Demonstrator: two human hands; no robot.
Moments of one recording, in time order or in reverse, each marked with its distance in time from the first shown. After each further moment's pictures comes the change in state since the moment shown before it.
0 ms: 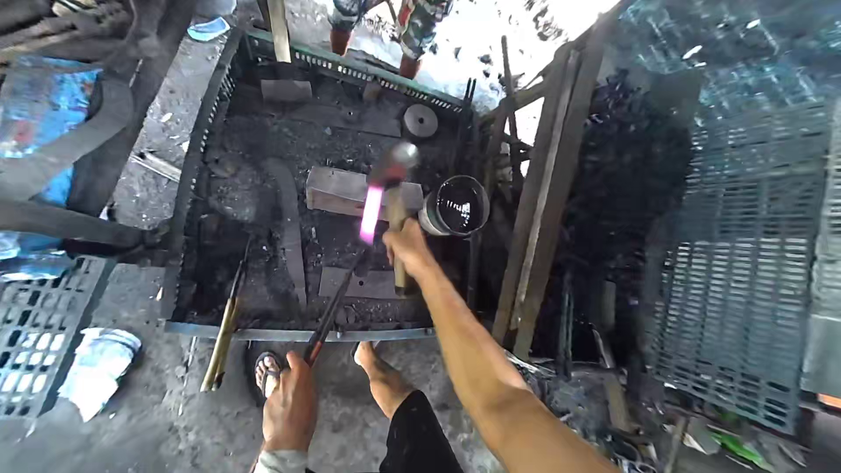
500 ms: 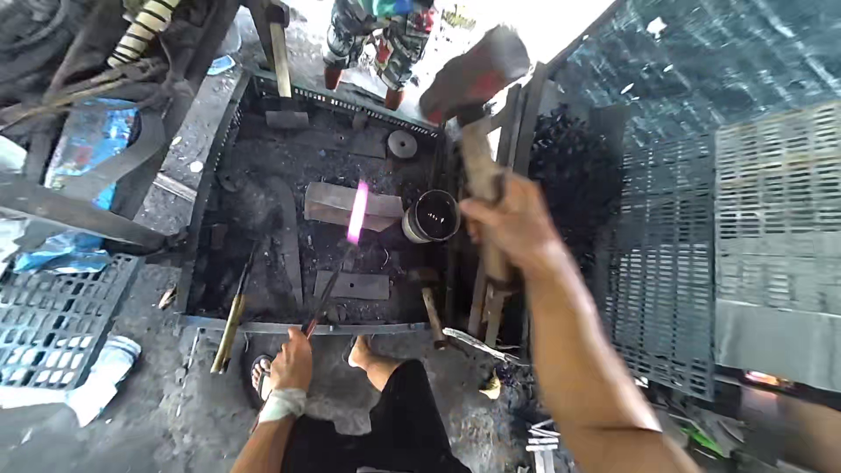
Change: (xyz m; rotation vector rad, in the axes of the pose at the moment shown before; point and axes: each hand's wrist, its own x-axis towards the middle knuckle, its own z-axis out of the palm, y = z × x) left_hand 0.001 -0.003 -0.019 -0.120 -0.106 0.021; right_hand -0.129 -0.191 -0.165 -0.294 0.002 -0.236
